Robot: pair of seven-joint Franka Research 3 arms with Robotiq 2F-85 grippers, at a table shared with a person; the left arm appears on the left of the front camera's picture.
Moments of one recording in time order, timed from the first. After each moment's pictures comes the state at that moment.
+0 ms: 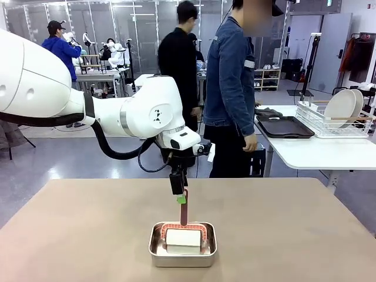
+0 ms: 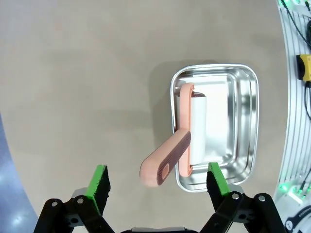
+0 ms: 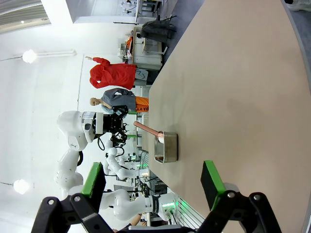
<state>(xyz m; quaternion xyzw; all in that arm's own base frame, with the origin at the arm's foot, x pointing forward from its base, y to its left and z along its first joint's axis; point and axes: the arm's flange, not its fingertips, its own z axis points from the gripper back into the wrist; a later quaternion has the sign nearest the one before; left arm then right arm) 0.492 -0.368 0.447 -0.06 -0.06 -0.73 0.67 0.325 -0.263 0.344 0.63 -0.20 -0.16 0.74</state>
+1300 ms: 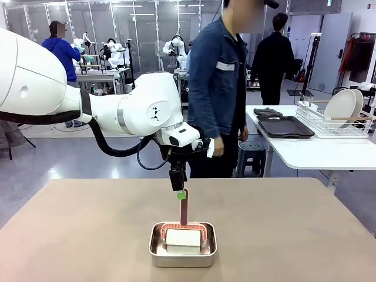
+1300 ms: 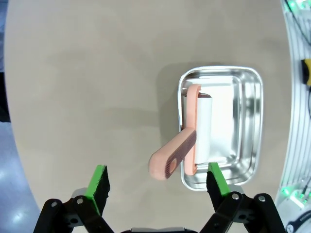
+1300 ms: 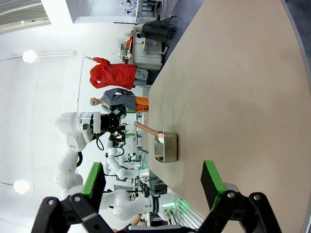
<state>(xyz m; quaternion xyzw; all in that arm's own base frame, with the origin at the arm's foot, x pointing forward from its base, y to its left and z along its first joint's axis) 0.494 -0.364 0.456 -0.06 -0.08 -0.72 0.68 0.325 -0.263 0.344 0.63 -0.20 -0.16 0.74</state>
